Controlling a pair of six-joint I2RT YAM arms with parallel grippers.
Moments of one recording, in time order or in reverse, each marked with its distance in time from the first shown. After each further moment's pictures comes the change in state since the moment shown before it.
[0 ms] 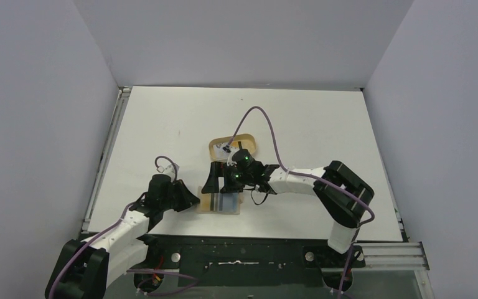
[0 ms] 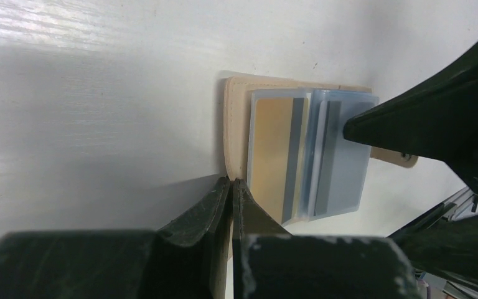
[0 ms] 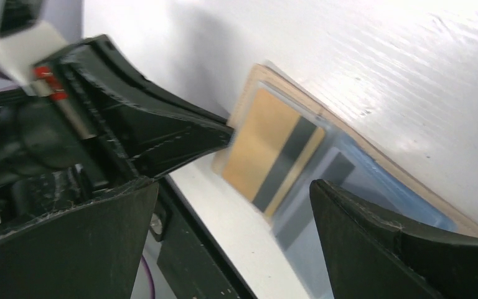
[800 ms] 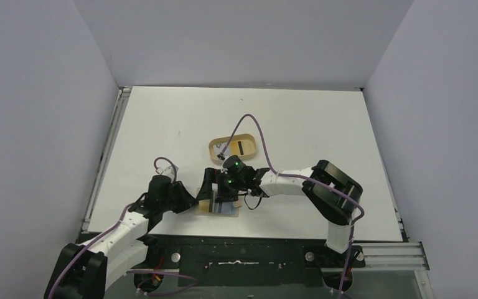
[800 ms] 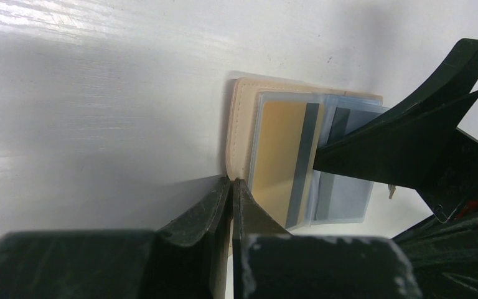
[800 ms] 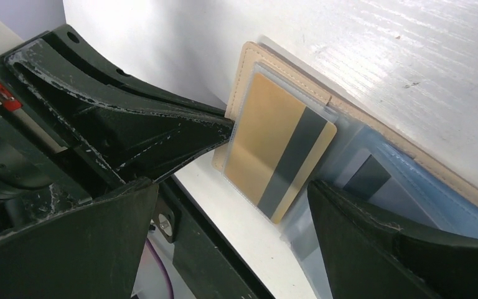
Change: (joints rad) left arm -0.001 -0.031 0.002 -0.069 -0.027 0.000; right arm 0.064 0.103 0.043 -0.046 0.021 0.105
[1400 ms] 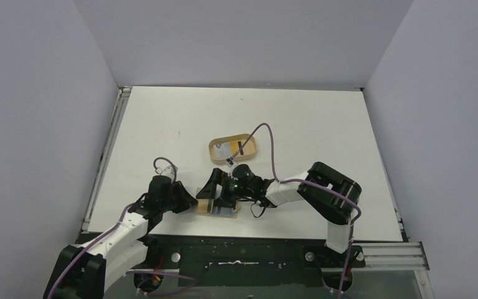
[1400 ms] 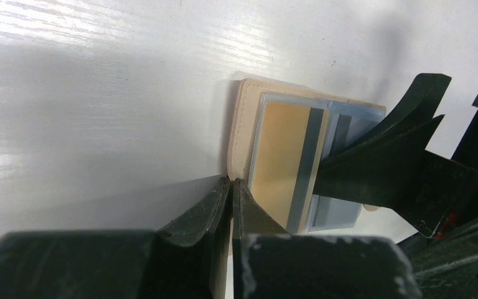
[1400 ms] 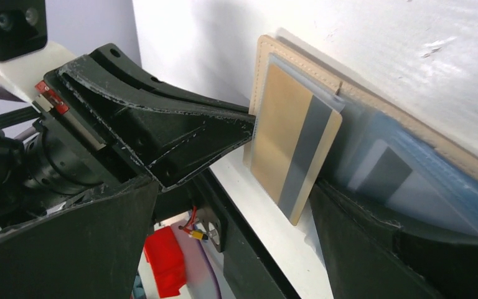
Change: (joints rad) left arm -0.015 -0.016 0.000 -0.011 -0.033 -0.001; right arm -0.001 0.003 -0.182 0.371 -0.005 0.274
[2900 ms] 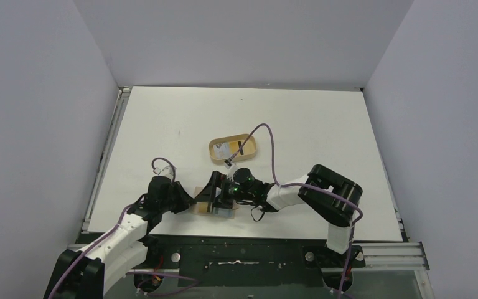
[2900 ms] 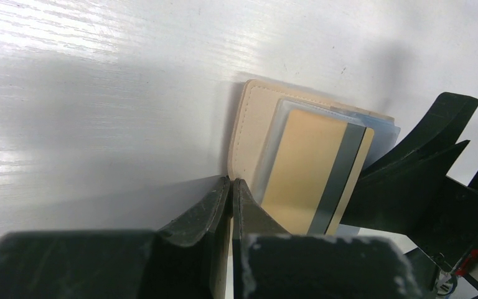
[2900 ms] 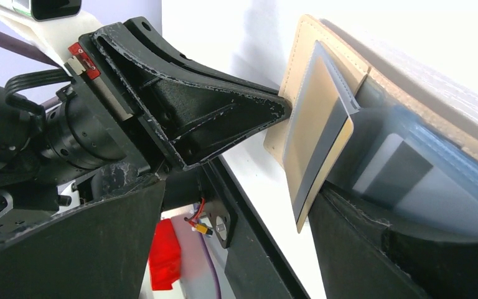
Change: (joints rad) left arm 0.000 -0.034 0.000 -0.035 -0.043 0.011; right arm 0.039 0.000 -0.049 0.168 0.011 -0.005
